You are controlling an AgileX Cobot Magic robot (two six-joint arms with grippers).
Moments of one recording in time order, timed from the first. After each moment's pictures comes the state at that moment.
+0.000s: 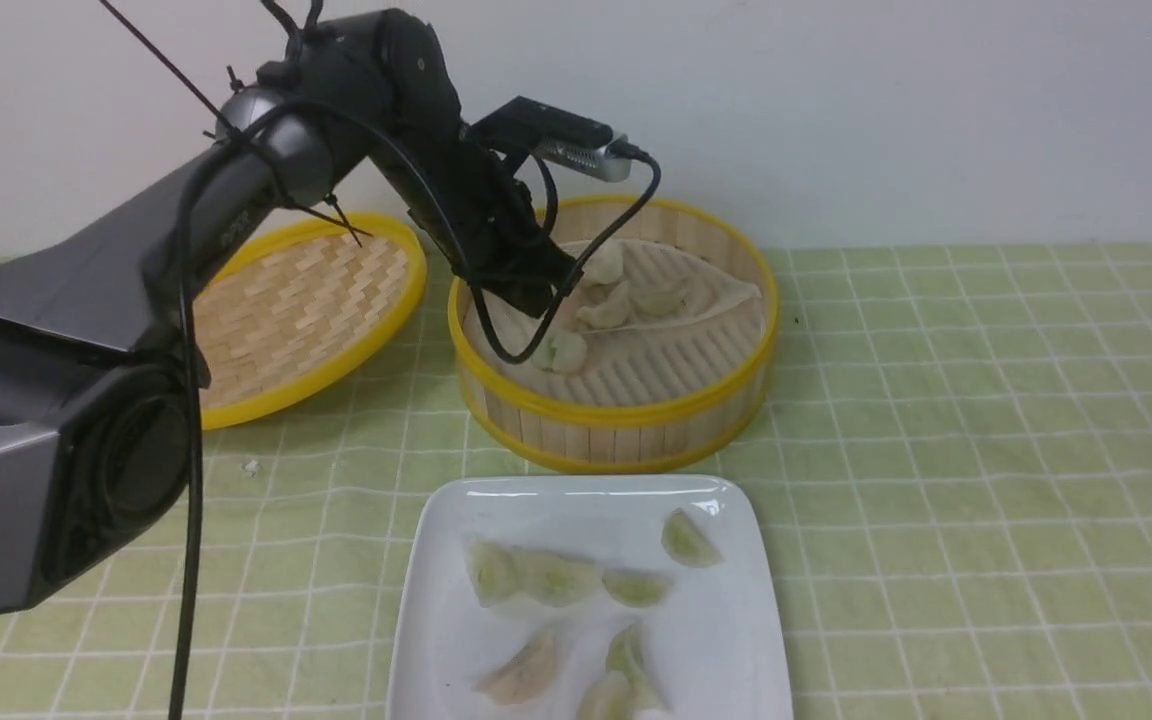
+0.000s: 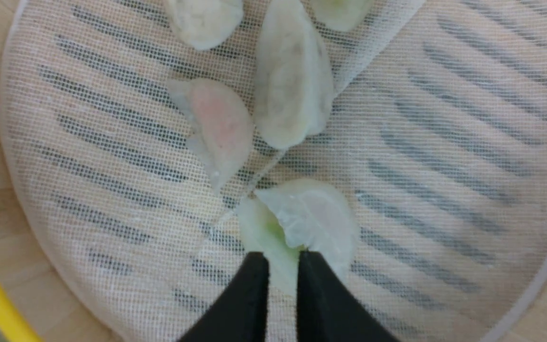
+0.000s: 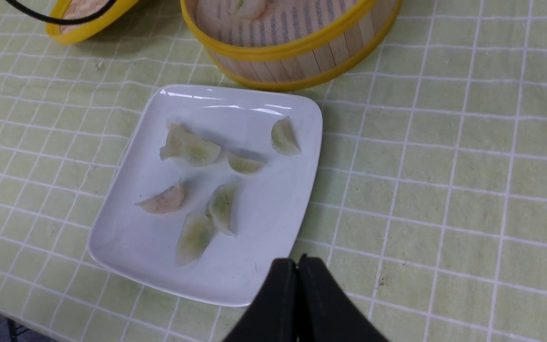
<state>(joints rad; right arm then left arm) 0.03 0.72 -0.94 0.48 1.24 -0.16 -0.30 2.40 -2.25 -0.31 1.11 0.43</state>
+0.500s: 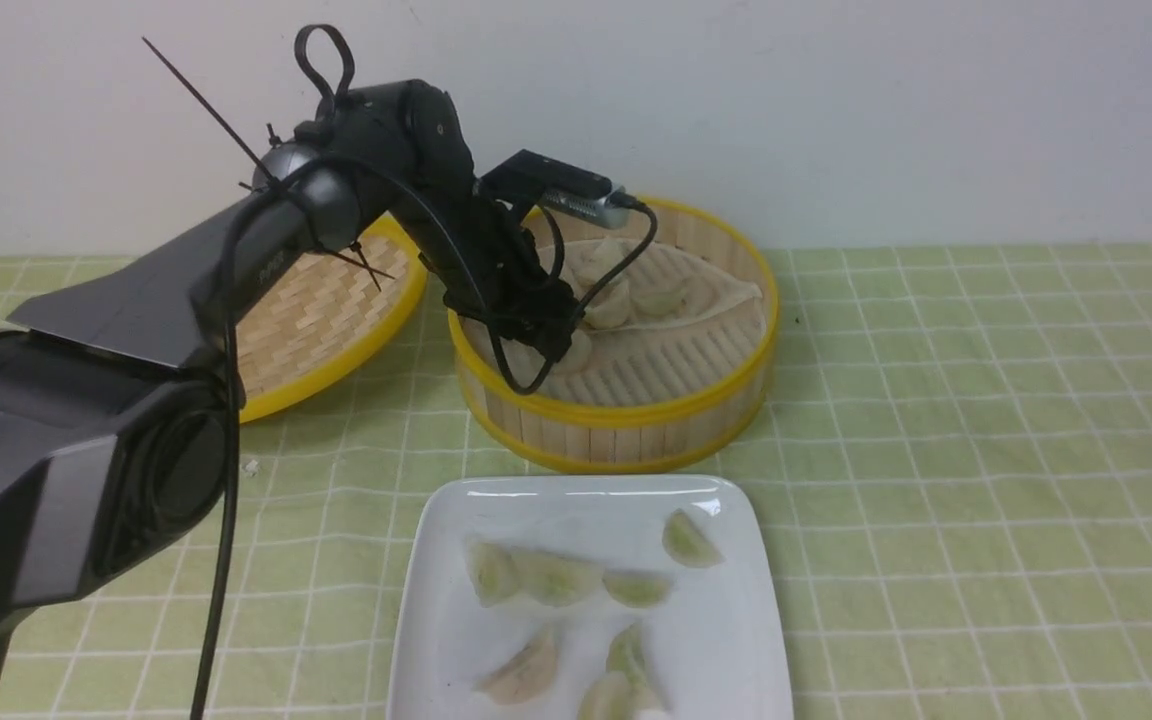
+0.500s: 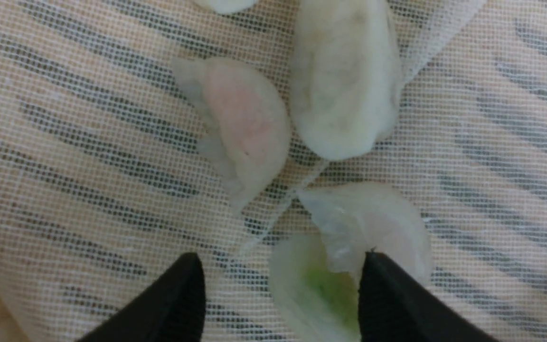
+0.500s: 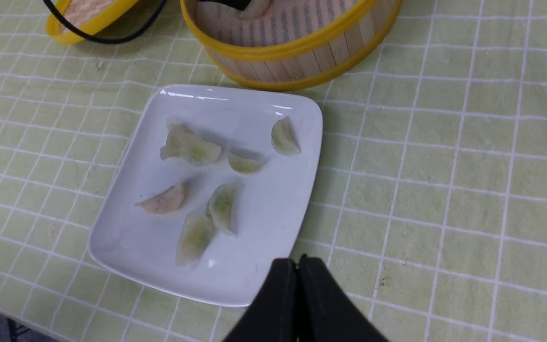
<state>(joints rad) 0.03 0.72 -0.94 0.48 1.24 -0.16 -0.30 2.48 -2.25 -0.31 1.05 0.43</state>
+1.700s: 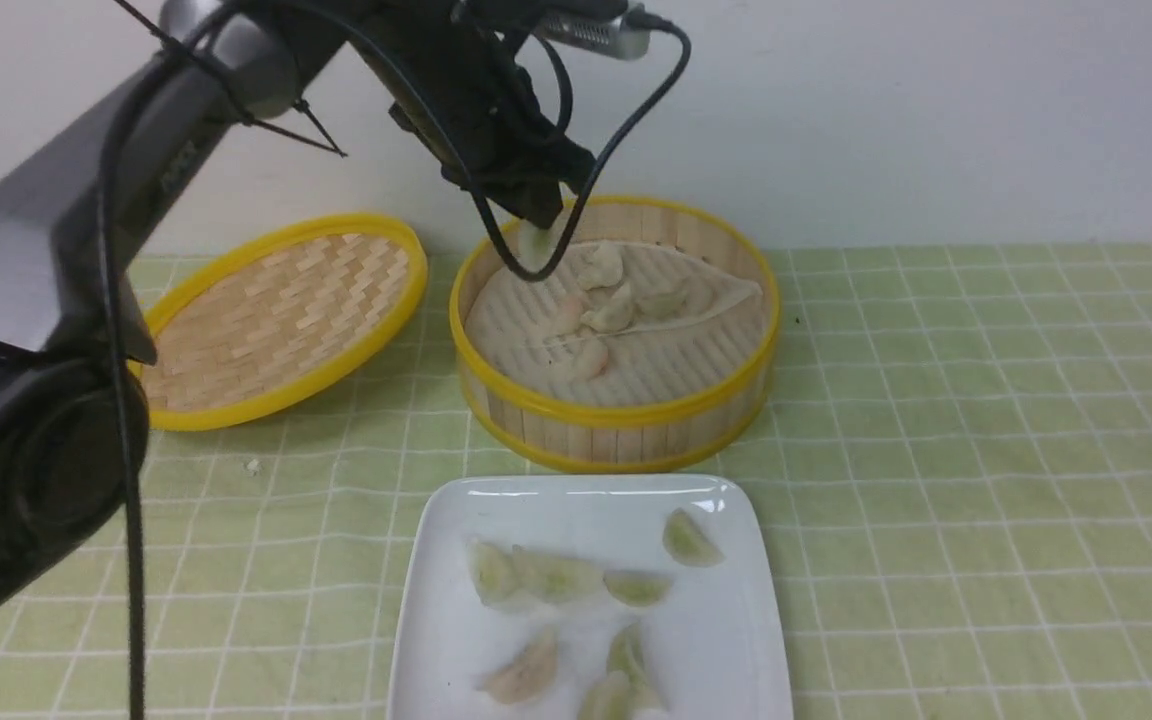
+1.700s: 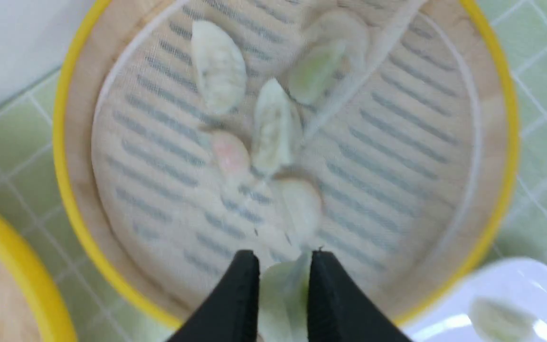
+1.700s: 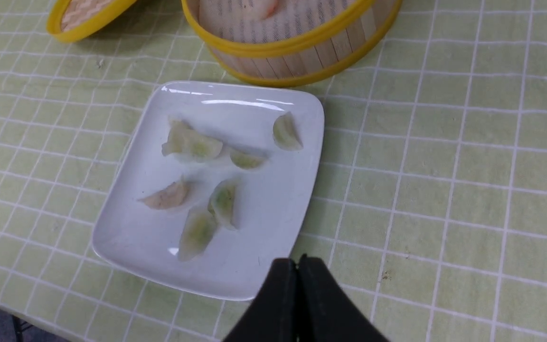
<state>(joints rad) 0.03 0.72 -0.94 0.48 1.25 -0.15 -0.34 2.19 -2.27 -0.23 1.23 0.26</state>
